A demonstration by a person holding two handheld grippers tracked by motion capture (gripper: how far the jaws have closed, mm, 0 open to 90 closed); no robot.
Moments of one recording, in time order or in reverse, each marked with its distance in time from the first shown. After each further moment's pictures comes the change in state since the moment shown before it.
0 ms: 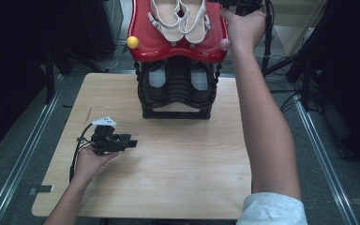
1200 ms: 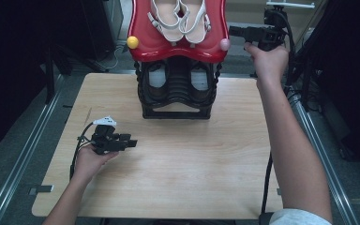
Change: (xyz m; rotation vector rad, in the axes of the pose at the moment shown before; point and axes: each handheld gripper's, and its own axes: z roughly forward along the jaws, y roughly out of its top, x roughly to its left) left arm 0.003 0.001 0.001 0.021 -0.004 0.019; right arm -0.072 -0.064 -0.030 0.051 0.020 0.047
